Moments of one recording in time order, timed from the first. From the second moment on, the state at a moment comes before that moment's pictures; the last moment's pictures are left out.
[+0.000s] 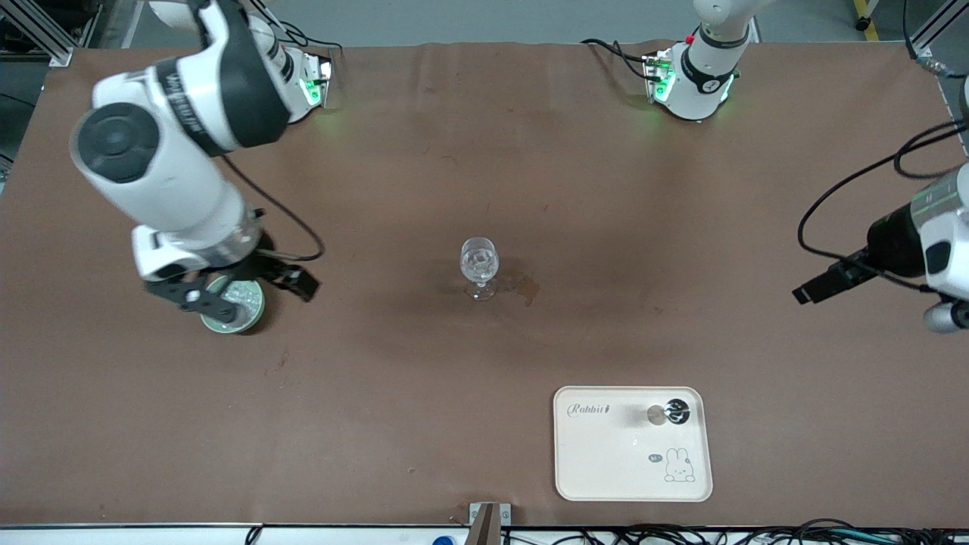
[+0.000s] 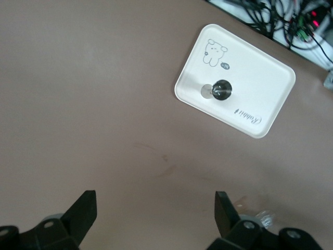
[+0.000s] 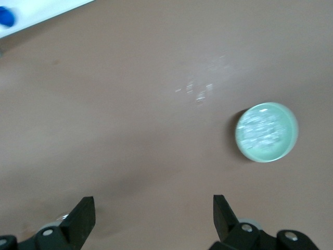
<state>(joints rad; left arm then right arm) 0.52 0.32 -0.78 -1.31 0.16 1.62 -0.60 0.36 0.31 -0.07 -1.42 -0.04 1.75 0.66</state>
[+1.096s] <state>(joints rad) -0.01 -0.11 -0.11 -1.60 0.01 1.49 -0.13 0.05 0.07 -0.07 -1.65 -0.06 1.70 0.12</state>
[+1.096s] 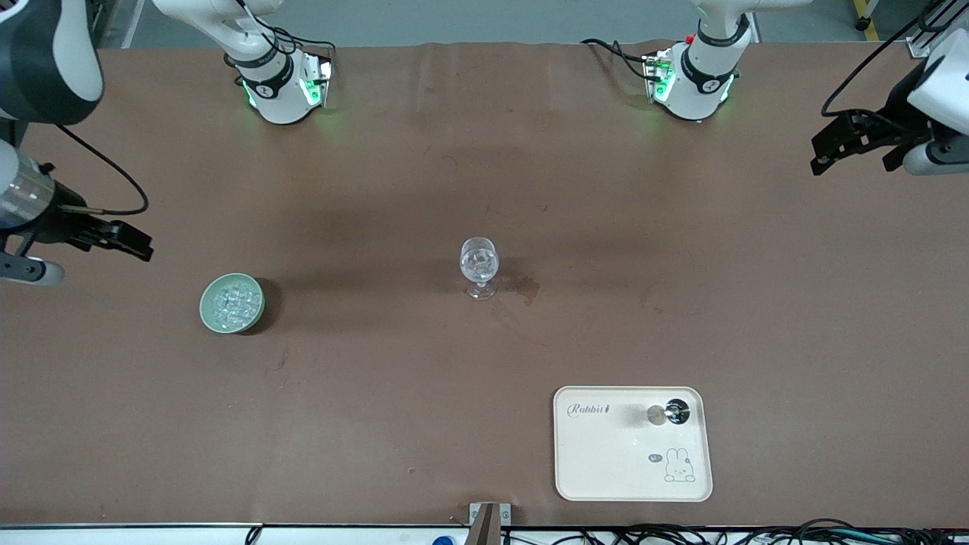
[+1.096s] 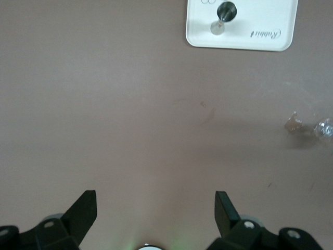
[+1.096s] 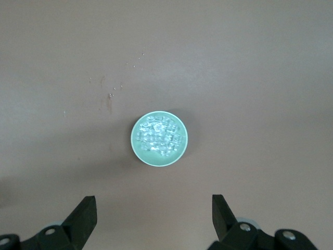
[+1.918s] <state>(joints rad) -0.01 -0.14 -0.12 -1.64 0.01 1.52 -0.12 0.00 0.02 -0.05 -1.48 -0.06 1.47 -0.05</state>
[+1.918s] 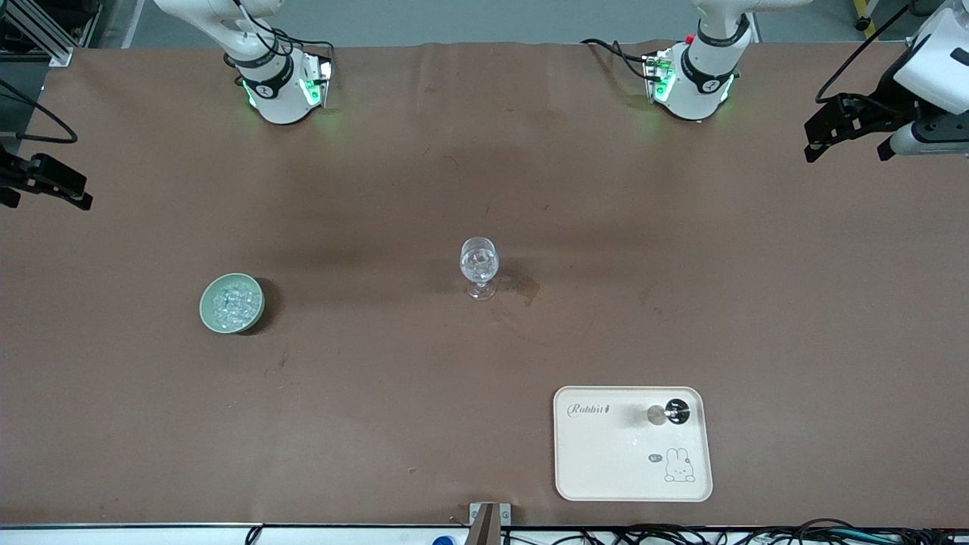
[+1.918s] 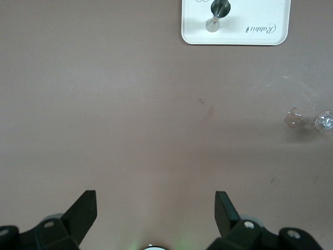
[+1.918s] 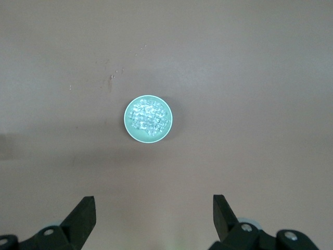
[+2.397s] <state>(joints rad) -0.01 -0.13 -0.12 -1.63 0.01 1.52 -0.12 0.00 0.02 -0.05 -1.44 0.04 1.38 -0.11</state>
